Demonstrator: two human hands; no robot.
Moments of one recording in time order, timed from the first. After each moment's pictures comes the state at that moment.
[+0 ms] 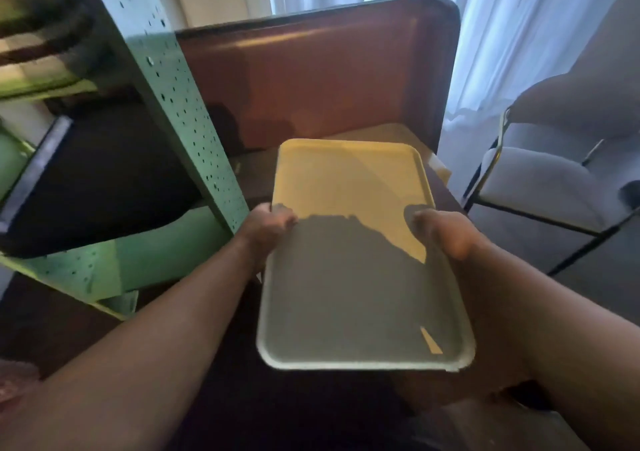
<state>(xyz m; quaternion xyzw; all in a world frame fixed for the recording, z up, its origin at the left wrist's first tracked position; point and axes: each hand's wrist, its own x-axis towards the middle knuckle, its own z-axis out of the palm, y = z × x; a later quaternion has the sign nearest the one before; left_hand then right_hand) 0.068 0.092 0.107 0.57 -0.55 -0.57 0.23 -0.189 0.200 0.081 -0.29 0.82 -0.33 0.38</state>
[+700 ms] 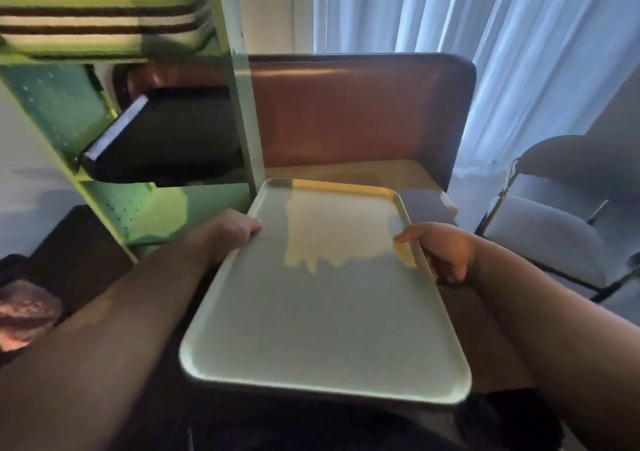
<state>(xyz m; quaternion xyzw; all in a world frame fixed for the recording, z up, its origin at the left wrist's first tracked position) 0.155 0.177 0.140 0.66 -0.59 -0.44 0.16 -0.166 0.245 0.094 -0.27 0.70 -0.28 0.61</state>
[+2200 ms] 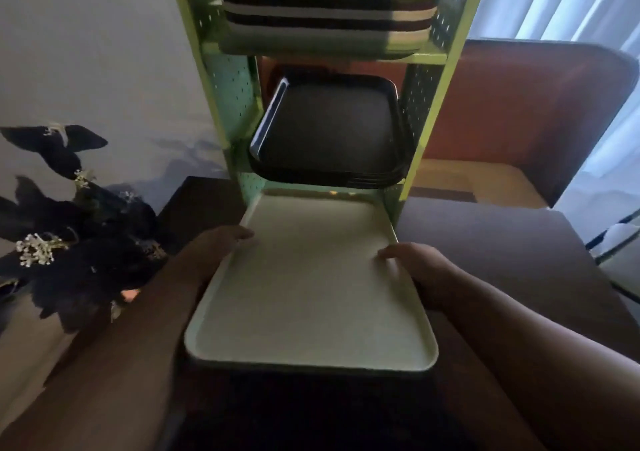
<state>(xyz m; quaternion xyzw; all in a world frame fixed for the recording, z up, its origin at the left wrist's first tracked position) 0.422 0.085 0.063 0.71 -0.38 -0.53 0.27 0.098 0.147 0.081 -0.27 0.70 -0.32 0.58</state>
